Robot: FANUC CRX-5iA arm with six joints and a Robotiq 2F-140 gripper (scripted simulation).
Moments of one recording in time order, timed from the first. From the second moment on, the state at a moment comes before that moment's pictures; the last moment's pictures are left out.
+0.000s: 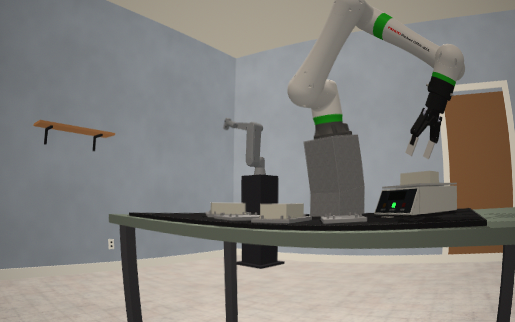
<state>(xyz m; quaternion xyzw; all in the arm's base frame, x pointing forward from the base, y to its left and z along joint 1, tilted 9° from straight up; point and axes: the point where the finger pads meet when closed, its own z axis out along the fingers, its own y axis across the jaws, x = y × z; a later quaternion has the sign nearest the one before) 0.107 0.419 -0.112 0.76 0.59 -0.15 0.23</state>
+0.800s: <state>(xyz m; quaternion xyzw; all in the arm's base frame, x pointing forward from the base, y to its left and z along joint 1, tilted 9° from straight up) 0.110 0.418 -0.129 0.76 0.59 -0.15 0.23</state>
